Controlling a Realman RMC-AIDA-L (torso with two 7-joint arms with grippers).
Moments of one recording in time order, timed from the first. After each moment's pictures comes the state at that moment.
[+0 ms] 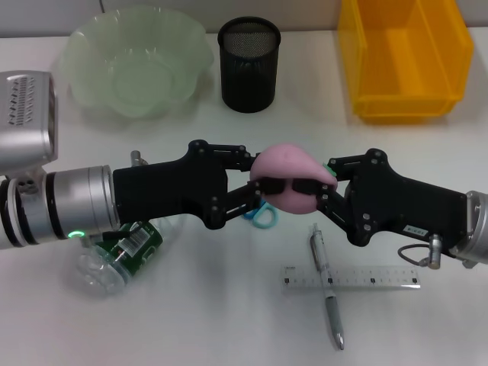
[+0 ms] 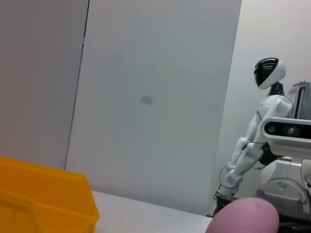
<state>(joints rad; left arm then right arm) -0.56 -2.07 1.10 0.37 1.51 1.57 -1.04 0.51 2.08 -0.73 -0.20 -1.71 -1.73 0.75</state>
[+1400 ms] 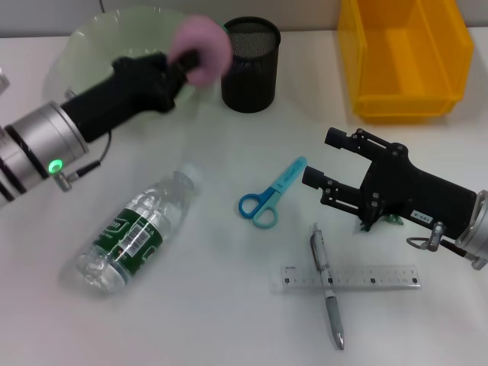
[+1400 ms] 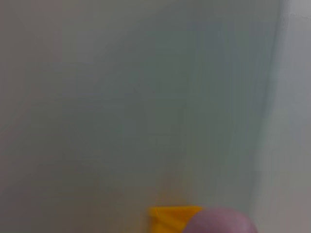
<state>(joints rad) -0.58 -2.08 0.88 0.29 1.29 1.31 -1.02 0.47 2.08 -0.64 -0.17 -1.68 -1.57 0.75</state>
